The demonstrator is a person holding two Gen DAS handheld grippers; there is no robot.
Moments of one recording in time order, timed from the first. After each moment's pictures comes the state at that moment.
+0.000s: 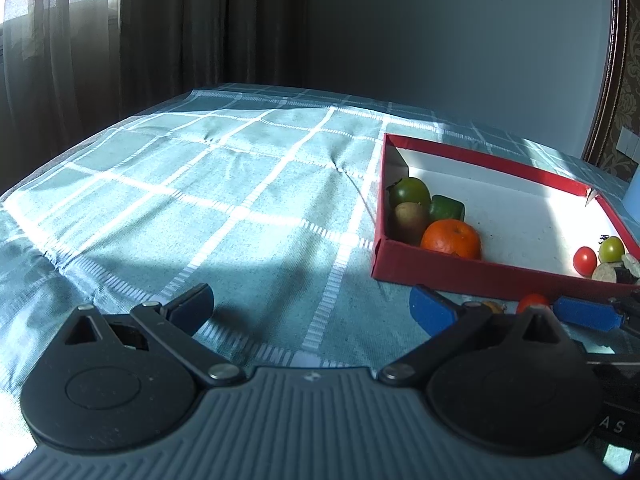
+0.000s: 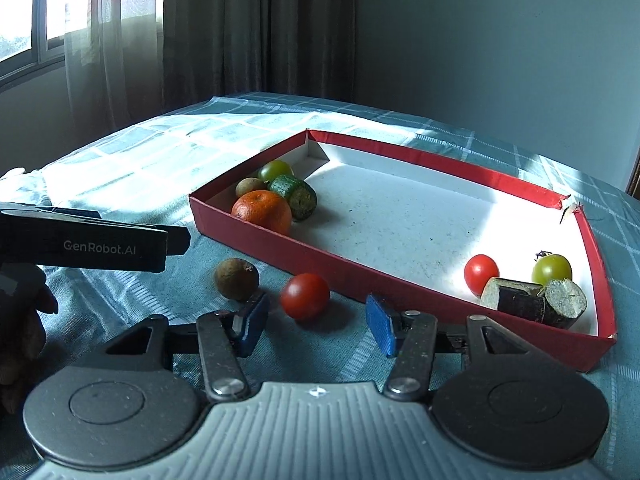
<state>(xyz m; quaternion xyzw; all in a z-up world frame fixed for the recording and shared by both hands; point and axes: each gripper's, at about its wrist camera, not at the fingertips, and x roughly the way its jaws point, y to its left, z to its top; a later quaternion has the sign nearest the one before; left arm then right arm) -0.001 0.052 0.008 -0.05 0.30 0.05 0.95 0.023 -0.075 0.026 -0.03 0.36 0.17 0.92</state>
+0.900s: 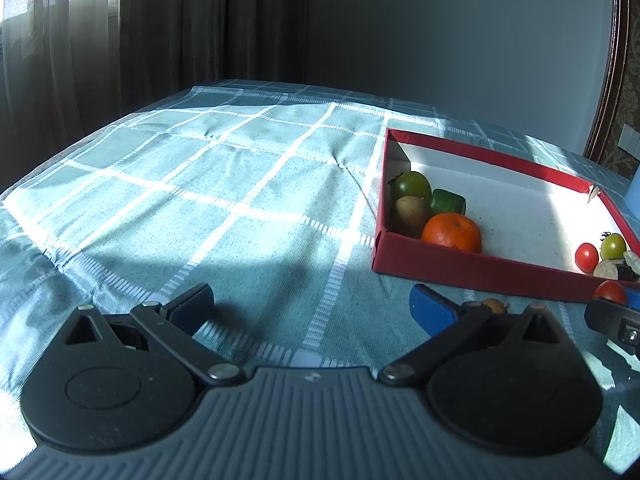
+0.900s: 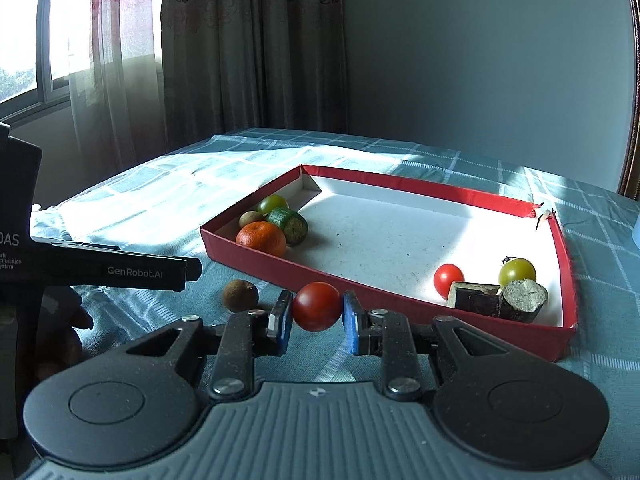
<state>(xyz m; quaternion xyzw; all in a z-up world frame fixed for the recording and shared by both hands) 0.000 0.051 0.006 -0.05 0.31 0.05 0.95 -0.006 -0.108 0.050 0.02 0.31 0.17 0.93</state>
